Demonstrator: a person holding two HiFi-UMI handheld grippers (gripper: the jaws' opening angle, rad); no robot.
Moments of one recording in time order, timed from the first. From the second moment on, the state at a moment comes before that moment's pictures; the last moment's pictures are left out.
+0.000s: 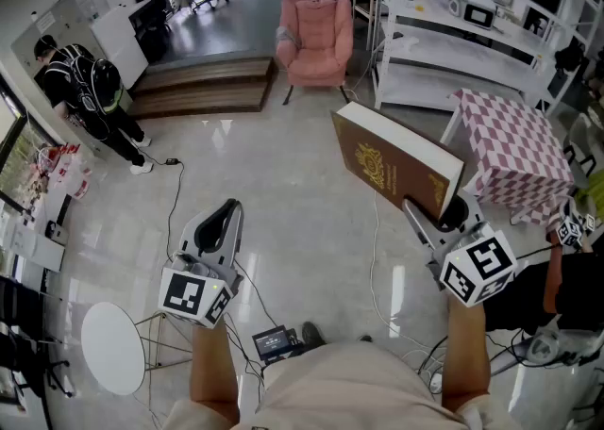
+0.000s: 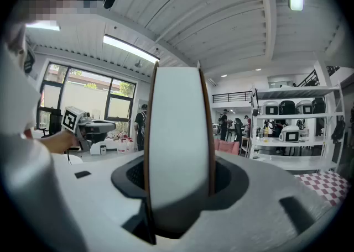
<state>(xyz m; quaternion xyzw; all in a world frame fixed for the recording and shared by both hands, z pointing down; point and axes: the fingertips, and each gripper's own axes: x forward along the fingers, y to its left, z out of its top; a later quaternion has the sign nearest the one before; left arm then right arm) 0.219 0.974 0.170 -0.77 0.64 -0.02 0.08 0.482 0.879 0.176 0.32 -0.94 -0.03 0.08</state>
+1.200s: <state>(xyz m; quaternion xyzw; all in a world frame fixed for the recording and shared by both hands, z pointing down) 0.102 0.895 0.204 -0.76 0.64 -0.02 0.06 0.360 0.785 0.217 0.29 -0.95 0.02 0.08</state>
